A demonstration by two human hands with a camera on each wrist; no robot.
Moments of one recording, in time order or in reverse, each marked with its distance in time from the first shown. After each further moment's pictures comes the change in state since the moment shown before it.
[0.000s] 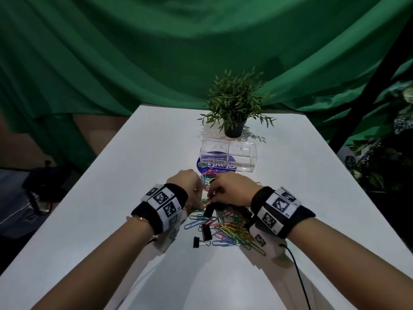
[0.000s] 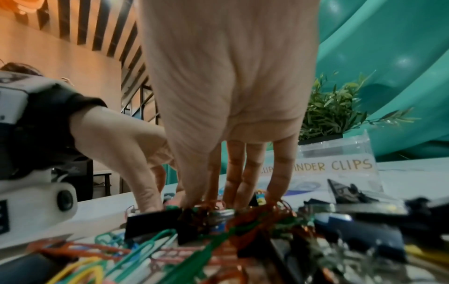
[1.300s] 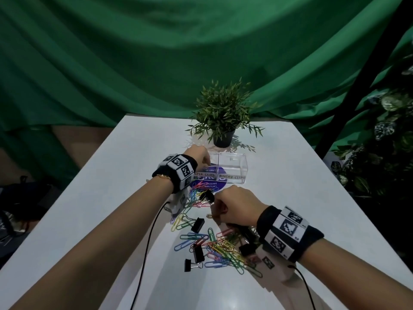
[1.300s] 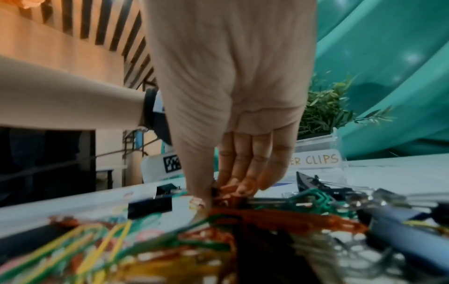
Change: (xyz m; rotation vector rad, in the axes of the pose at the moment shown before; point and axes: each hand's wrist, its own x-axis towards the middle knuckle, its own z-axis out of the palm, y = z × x) left_hand 0.115 0.016 -0.043 -0.118 0.159 0.215; right_hand -0.017 0.015 0.005 -0.021 0.126 0.113
